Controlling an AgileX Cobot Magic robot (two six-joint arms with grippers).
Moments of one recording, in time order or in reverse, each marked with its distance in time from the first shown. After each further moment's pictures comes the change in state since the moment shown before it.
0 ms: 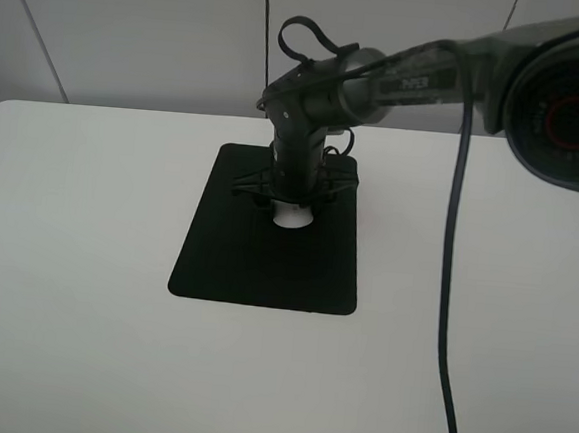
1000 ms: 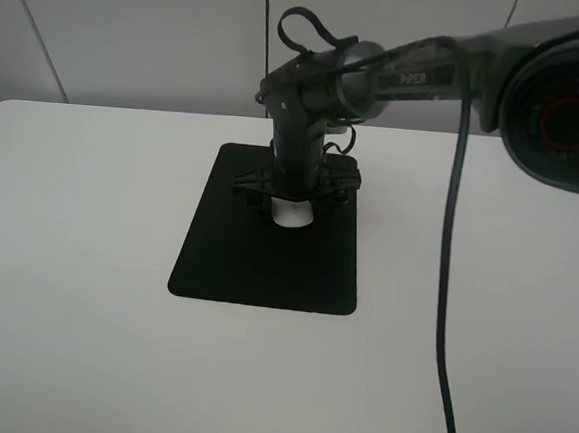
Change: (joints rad) left arm 0.000 0.000 0.000 0.000 0.000 0.000; right arm -0.002 0.003 -0.066 0.028 0.114 -0.001
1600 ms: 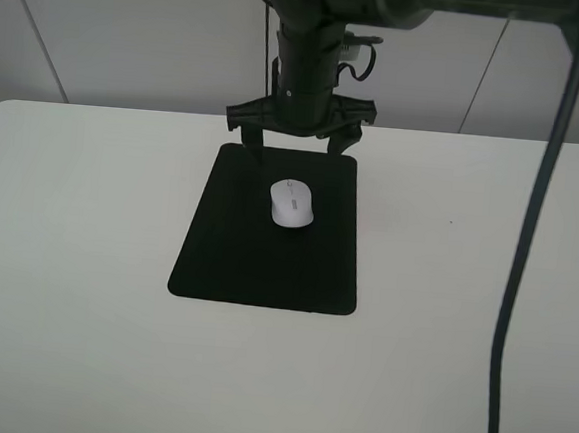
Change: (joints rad) left arm 0.000 0.000 0.000 0.000 0.000 0.000; right arm 0.001 -0.166 -0.090 0.031 0.185 -0.128
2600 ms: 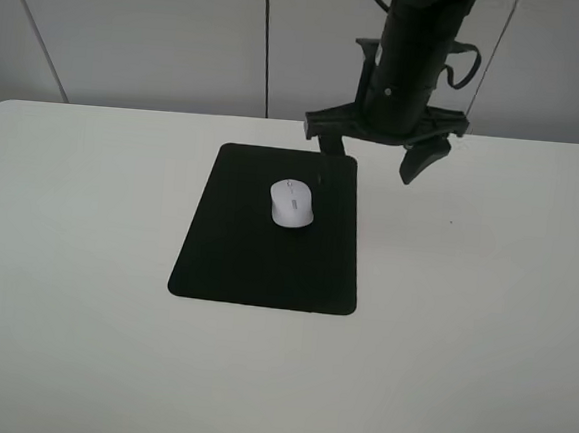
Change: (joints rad) left arm 0.000 0.000 0.000 0.000 0.000 0.000; right arm -0.156 -0.273 0.358 0.140 0.004 -0.171
